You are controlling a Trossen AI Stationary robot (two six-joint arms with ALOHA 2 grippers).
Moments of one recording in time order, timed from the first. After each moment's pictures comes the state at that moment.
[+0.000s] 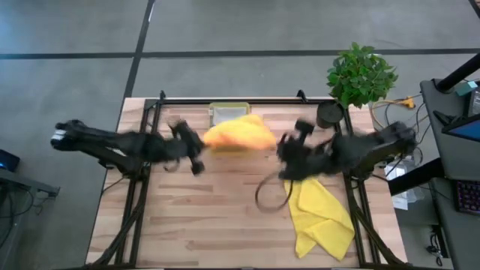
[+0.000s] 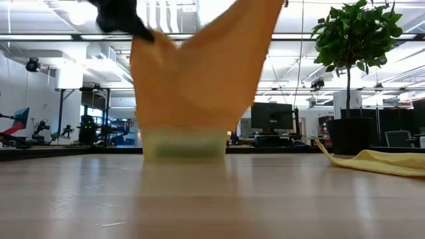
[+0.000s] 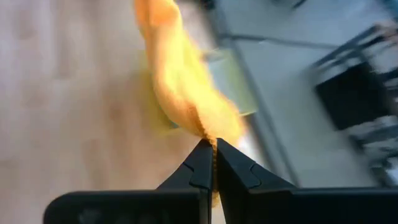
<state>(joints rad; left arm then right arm) -0.18 1.06 0.98 -0.56 -0.57 -0.31 0.38 1.55 1.74 -1.23 0.79 0.30</state>
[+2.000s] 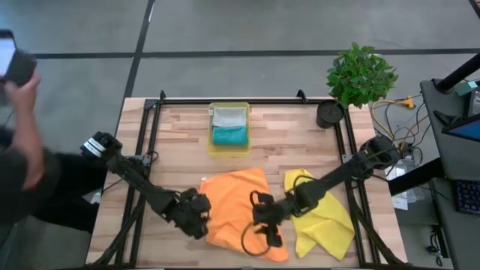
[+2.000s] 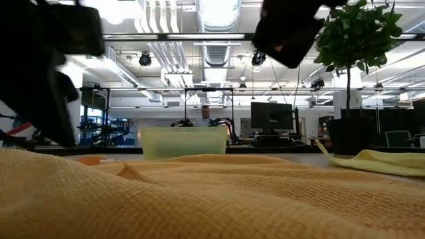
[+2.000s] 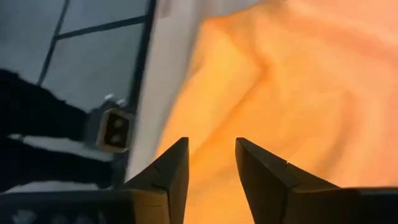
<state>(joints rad) -0.66 1.58 0.86 -0.34 -0.34 -1.04 0.49 1.79 1.22 -0.22 -0.04 0.50</state>
